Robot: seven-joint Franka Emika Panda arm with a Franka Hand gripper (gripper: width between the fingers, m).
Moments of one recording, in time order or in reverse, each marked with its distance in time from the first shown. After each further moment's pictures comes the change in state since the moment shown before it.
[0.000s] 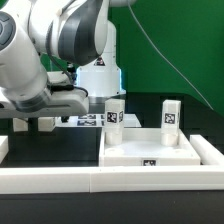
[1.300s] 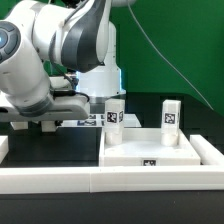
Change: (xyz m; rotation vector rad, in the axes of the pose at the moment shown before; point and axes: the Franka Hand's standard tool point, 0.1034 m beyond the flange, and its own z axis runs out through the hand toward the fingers) arm 0.001 -0.003 0.015 -0.011 0.001 -0.005
